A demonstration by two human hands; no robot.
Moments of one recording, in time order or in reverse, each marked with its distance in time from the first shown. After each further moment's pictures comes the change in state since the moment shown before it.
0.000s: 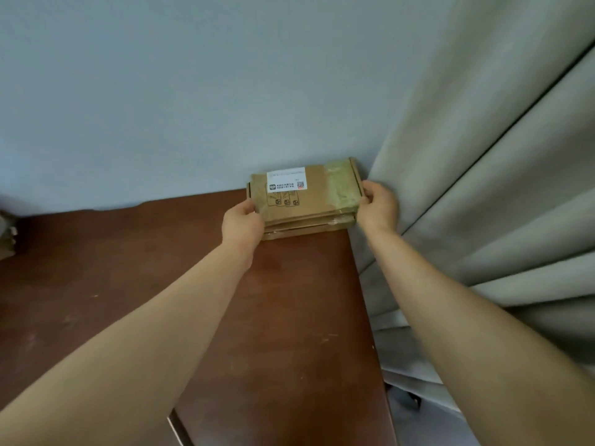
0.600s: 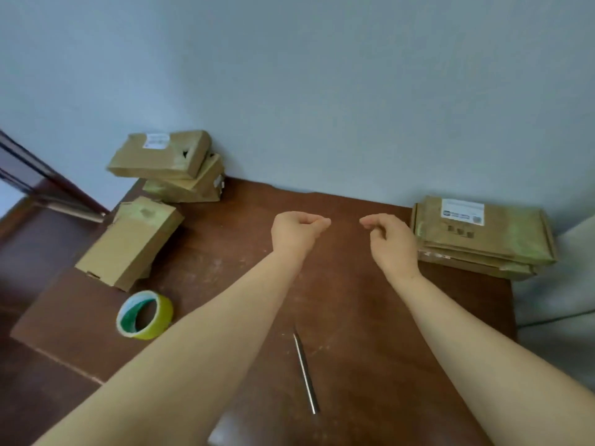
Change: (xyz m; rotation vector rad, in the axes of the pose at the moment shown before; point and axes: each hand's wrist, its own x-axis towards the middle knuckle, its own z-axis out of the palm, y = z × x) left_hand -0.045 -0.029 -0.190 -0.042 0.356 0.021; right_hand -0.152 -0.130 0.120 0.072 -0.391 -0.495
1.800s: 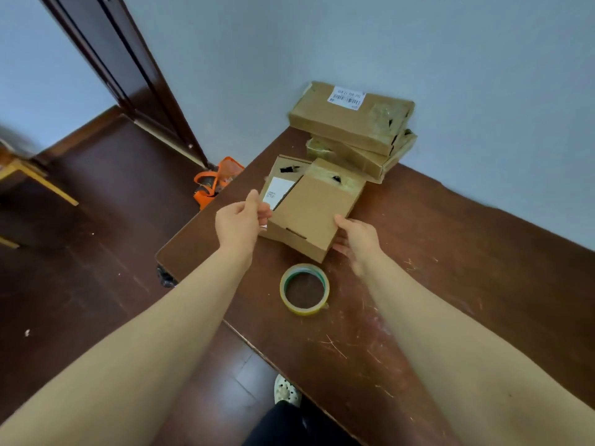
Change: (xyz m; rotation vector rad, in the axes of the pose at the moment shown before) left_hand 0.072 -0.160 -0.385 -0.348 0.516 -0.193; right_hand -0.050 -0.194 0.362 0.651 -0.528 0.643
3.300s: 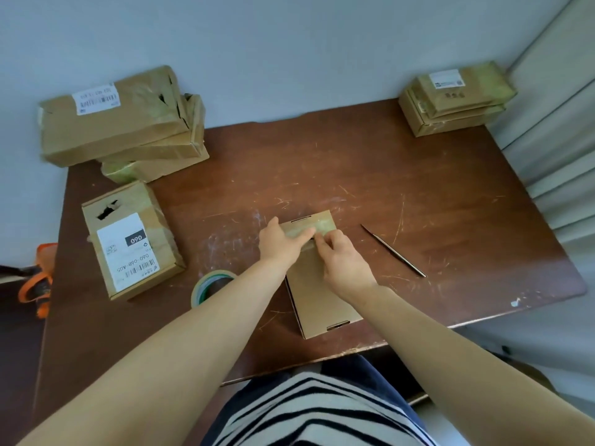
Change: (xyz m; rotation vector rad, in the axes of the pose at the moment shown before) left_hand -0.109 -0.084 0.144 0.772 -0.998 0.168; right_hand -0.148 0.097 -0.103 -1.146 0.500 -0.114
